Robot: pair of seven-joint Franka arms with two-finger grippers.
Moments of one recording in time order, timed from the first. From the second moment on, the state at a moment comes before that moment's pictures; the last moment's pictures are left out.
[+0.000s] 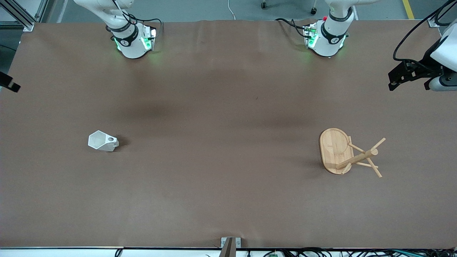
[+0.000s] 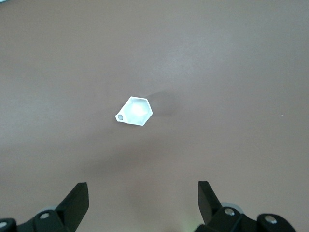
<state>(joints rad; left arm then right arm) 0.08 -0.04 -0.17 -1.54 0.05 1.53 -0.07 -0.08 -0.01 -0.11 -1.57 0.03 1.54 0.07</state>
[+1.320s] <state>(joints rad) 0.08 -0.04 -0.17 -1.53 0.05 1.53 -0.07 -0.05 0.31 -0.12 -2.15 0.03 2.49 -0.13</state>
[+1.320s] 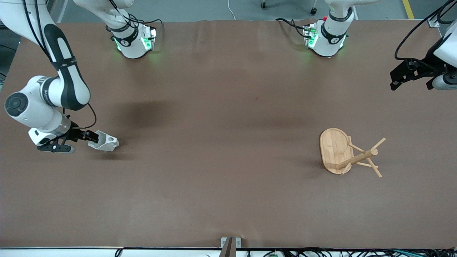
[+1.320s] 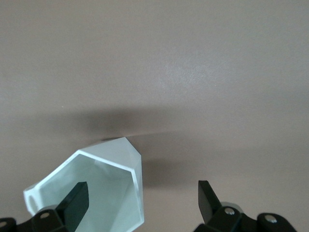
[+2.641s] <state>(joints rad) 0.08 -0.03 -0.17 -1.53 0.05 1.53 -0.07 -0.04 0.34 -0.11 -1.99 0.03 2.25 -0.16</state>
